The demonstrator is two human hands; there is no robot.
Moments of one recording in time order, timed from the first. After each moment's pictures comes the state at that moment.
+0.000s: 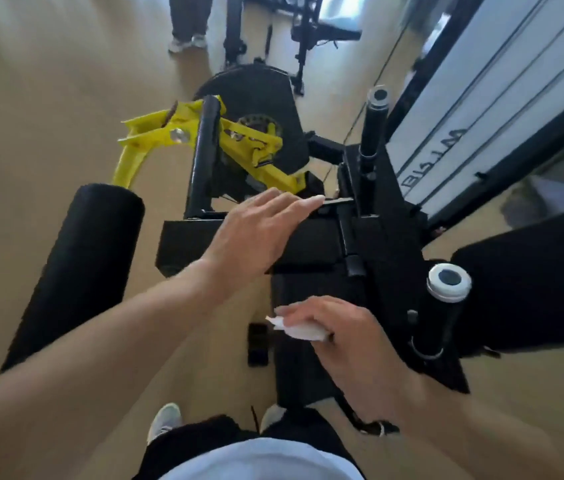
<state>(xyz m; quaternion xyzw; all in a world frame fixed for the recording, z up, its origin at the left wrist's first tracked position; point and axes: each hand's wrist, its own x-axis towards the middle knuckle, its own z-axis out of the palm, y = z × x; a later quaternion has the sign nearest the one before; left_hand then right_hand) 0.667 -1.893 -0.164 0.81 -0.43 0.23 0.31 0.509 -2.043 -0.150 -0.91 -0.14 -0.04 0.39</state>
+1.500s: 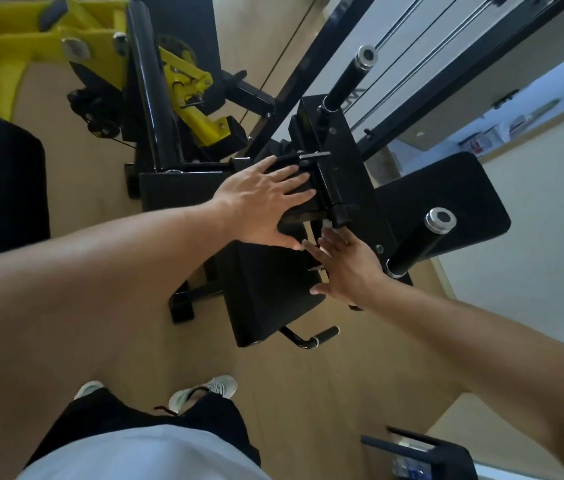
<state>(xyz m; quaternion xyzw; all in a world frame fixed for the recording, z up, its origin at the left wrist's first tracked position) 0.706 -1.896 -0.207 0.78 -0.62 0.07 0.08 0.532 -2.048 -0.169 -0.82 0.04 0.38 -0.42</state>
